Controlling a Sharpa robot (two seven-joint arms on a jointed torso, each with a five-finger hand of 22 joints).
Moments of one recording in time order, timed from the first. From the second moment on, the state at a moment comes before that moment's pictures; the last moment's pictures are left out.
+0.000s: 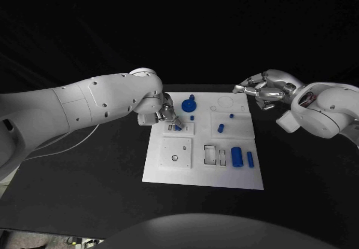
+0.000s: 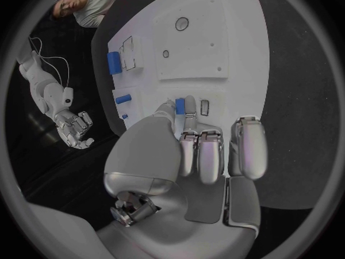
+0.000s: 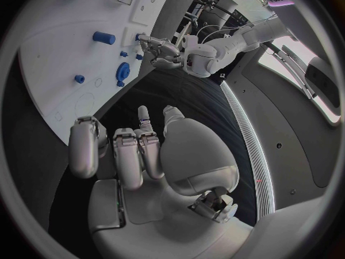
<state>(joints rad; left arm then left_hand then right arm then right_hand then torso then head) 1.39 -0.47 -0.18 1.18 -0.79 0.29 -0.69 1.27 0.05 0.03 0.24 0.29 1.05 0.03 0.28 0.66 1.46 -0.03 1.57 1.31 1.46 -0.09 1.57 1.31 0.05 1.45 0.03 1.42 1.31 1.42 -1.00 -0.21 1.58 -0.65 -0.20 0.09 1.27 0.17 -0.06 0.29 0.41 0.78 0.14 0.36 0.32 1.46 0.08 1.57 1.31 1.47 0.01 1.57 1.31 0.05 1.36 0.14 1.37 1.31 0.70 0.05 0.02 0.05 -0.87</state>
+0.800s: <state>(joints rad) 1.39 -0.45 -0.18 1.17 -0.79 0.28 -0.70 1.27 0.05 0.02 0.24 0.19 1.11 0.01 0.34 0.71 1.47 -0.05 1.57 1.31 1.47 -0.10 1.57 1.31 0.05 1.46 0.02 1.42 1.31 1.41 -1.00 -0.21 1.57 -0.65 -0.20 0.09 1.27 0.17 -0.06 0.29 0.41 0.78 0.14 0.36 0.32 1.46 0.07 1.57 1.31 1.47 0.01 1.57 1.31 0.05 1.36 0.14 1.36 1.31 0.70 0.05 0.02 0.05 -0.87</state>
